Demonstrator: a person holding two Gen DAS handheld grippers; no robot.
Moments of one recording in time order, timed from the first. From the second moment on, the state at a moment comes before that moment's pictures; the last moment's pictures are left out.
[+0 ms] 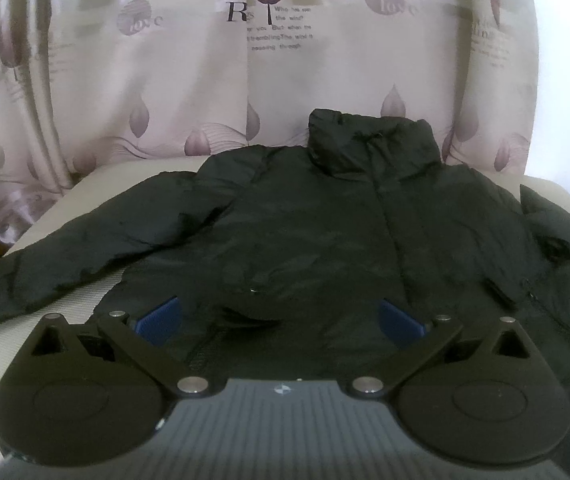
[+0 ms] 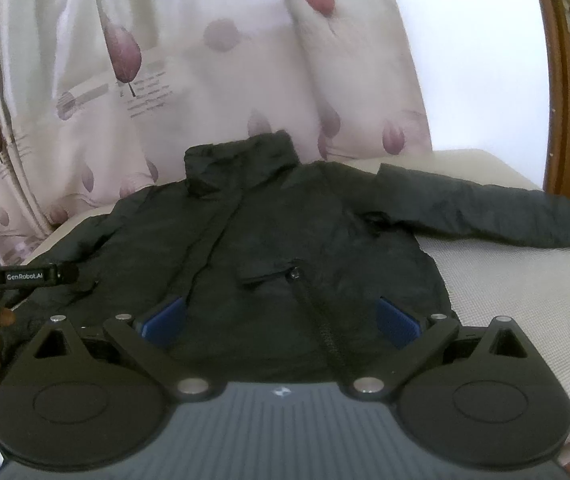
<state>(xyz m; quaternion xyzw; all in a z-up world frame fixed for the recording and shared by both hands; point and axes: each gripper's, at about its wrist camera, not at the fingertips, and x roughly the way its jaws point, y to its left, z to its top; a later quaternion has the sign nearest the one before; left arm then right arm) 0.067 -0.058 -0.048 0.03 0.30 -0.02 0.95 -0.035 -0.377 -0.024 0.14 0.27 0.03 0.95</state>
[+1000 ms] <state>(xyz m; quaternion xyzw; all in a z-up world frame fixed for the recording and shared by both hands) 0.109 -0.102 -0.083 0.05 0.34 -0.02 0.94 0.002 -0.452 -0.057 0.23 0.28 -0.03 0.93</state>
